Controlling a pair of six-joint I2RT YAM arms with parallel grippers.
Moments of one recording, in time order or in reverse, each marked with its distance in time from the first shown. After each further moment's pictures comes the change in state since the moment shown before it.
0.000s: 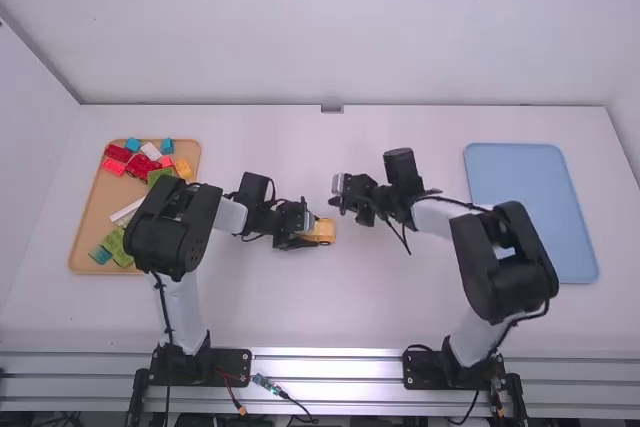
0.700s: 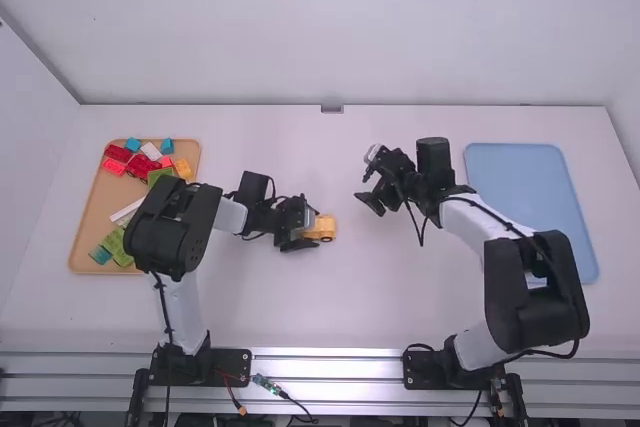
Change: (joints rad) left arm 0.000 0.000 0.000 0.034 0.000 -0.071; right arm -0.140 -0.173 0.000 -0.111 0.267 0.245
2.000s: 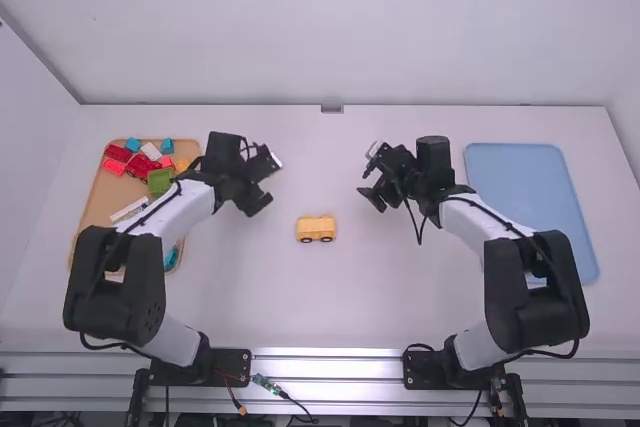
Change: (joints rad) left arm 0.082 -0.400 0.164 -0.492 -0.833 -0.345; right arm 0.000 0.000 0.000 0.036 0.077 0.016
